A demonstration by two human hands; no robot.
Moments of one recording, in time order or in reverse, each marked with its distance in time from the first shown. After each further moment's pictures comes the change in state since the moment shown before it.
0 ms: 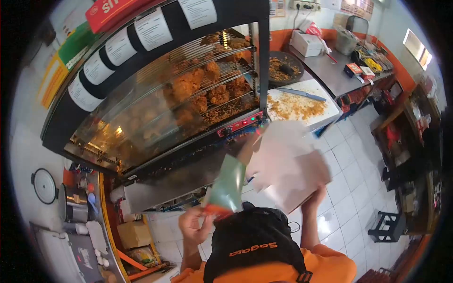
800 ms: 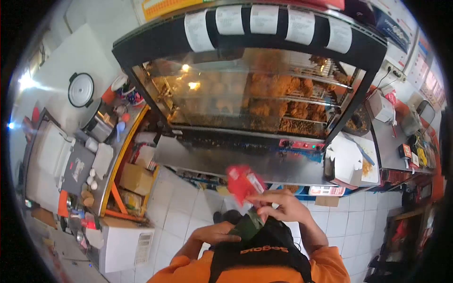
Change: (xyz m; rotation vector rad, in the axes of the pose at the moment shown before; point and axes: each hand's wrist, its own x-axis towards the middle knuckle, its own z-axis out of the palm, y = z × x) left_hand -0.073 0.002 -0.034 -0.032 -0.694 -0.602; right_hand -0.092 -0.060 0.235 -0.353 -2.114 -0.140
